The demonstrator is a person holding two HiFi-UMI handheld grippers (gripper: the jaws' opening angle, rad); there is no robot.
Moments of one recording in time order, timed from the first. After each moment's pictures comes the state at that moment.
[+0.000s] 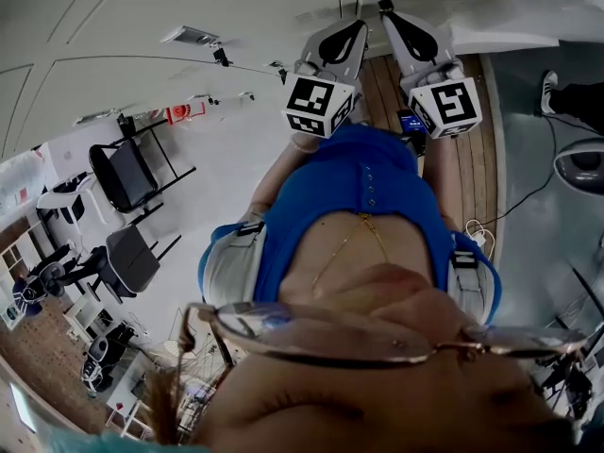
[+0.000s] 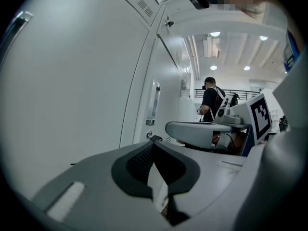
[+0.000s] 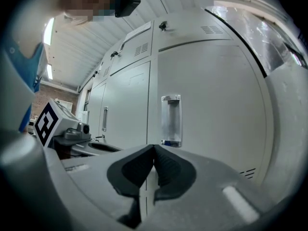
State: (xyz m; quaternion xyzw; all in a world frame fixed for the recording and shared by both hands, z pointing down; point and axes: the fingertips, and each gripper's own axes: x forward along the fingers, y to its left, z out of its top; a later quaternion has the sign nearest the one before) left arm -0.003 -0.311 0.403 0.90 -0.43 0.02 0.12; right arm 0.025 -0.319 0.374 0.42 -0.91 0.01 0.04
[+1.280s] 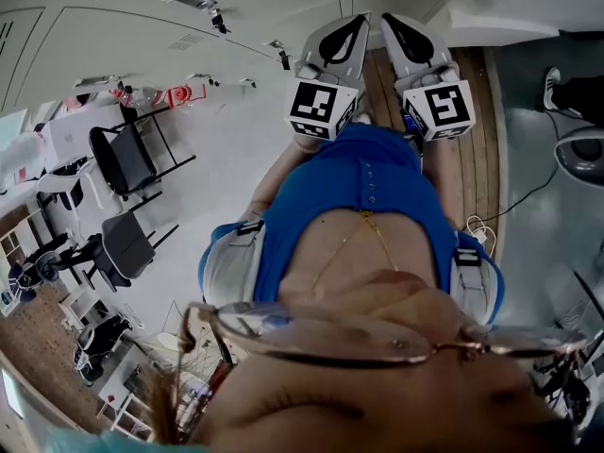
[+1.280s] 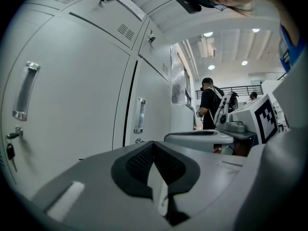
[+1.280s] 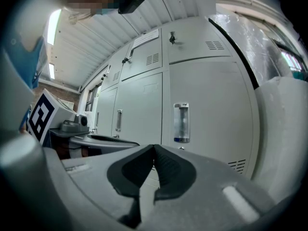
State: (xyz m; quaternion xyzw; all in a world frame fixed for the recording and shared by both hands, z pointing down) left arm 0.007 -0.243 0.374 0.89 -0.46 0.00 0.07; right arm 0.030 -0.246 0.369 0.42 -0.91 0.00 0.03
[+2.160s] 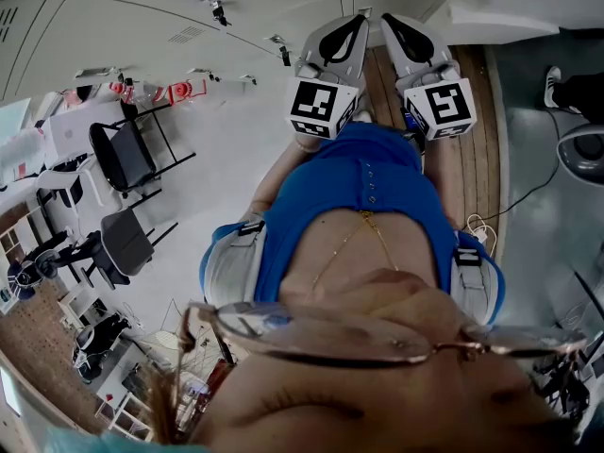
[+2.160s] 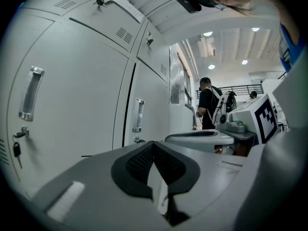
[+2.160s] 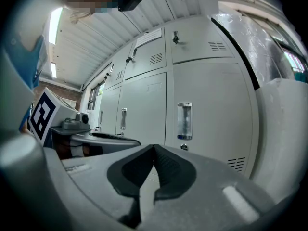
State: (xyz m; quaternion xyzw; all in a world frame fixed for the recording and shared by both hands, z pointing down) left arm 0.008 -0.227 0.375 0.89 -0.46 0.00 0.07; right arm 0.031 -0.229 0.373 0.41 -0.91 0.00 0.05
